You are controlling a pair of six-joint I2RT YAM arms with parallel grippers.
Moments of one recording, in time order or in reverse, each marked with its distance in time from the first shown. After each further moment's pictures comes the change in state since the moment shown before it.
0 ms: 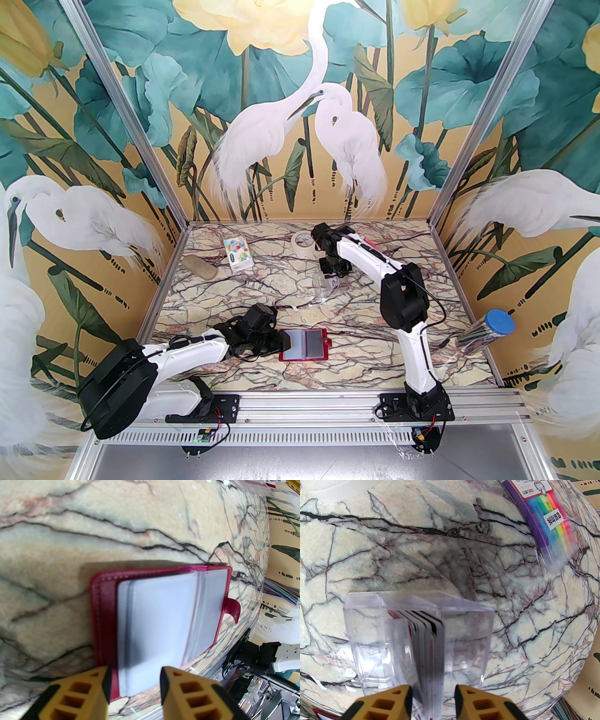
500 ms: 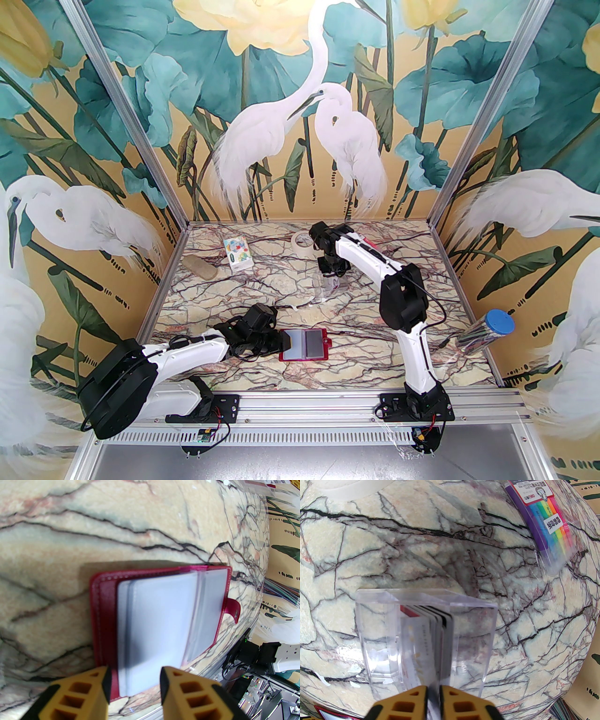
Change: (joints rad) left arm 0.000 0.000 0.000 0.000 0.000 0.000; right arm 0.017 0.000 0.029 -0.021 -0.006 -0.003
